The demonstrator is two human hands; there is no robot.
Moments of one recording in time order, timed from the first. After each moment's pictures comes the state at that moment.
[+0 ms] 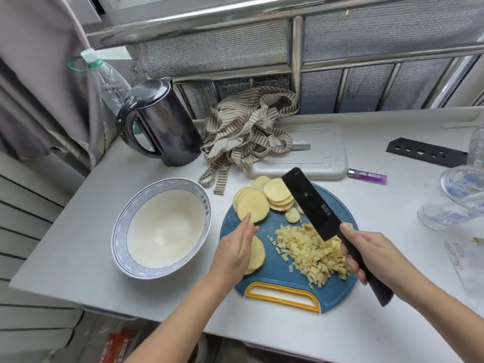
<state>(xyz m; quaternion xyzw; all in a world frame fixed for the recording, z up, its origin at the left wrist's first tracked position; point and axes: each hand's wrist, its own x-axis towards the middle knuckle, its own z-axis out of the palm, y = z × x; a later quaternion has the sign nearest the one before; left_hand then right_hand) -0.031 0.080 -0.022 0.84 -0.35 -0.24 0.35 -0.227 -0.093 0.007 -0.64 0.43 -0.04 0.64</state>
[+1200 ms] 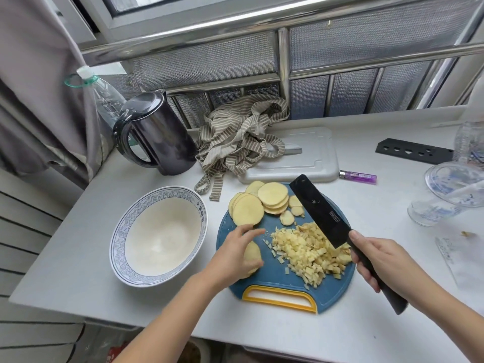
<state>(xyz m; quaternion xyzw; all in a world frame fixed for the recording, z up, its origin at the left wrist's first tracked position) -0.015 0.074 -0.024 0.81 -0.49 -0.27 0.17 -0.254 -0.095 0.009 -0.66 0.44 -0.05 0.60</state>
